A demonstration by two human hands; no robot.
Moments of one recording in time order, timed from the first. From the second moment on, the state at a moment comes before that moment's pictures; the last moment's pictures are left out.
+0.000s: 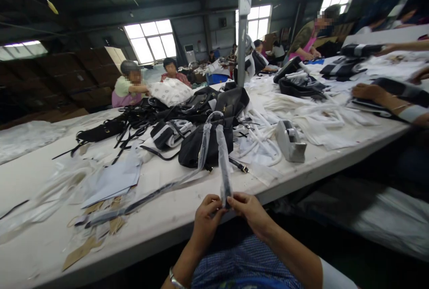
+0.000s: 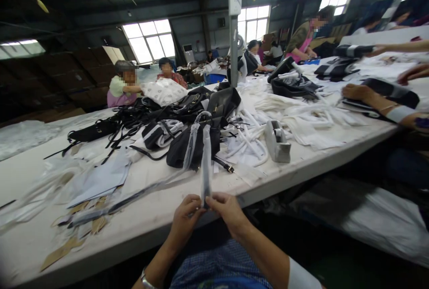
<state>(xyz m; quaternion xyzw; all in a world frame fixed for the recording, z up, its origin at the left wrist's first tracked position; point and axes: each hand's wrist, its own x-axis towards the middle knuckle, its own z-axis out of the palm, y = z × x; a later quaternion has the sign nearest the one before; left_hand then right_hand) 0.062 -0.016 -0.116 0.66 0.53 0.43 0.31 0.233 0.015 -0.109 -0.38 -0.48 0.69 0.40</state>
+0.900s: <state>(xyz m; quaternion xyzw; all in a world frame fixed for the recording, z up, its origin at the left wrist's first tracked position) 0.060 0.008 -0.083 0.73 0.45 0.47 0.22 0.233 0.035 -0.081 -0.34 -0.50 0.67 0.44</state>
